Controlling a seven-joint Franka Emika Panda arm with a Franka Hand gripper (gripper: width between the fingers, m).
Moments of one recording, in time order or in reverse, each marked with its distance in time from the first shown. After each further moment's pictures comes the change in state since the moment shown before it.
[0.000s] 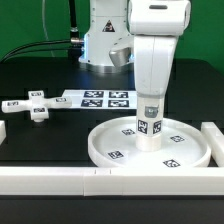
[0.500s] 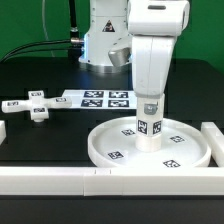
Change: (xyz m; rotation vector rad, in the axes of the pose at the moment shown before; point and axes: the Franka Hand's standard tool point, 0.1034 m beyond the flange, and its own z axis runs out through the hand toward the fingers) arm -0.001 0.000 0.000 0.000 0.000 0.031
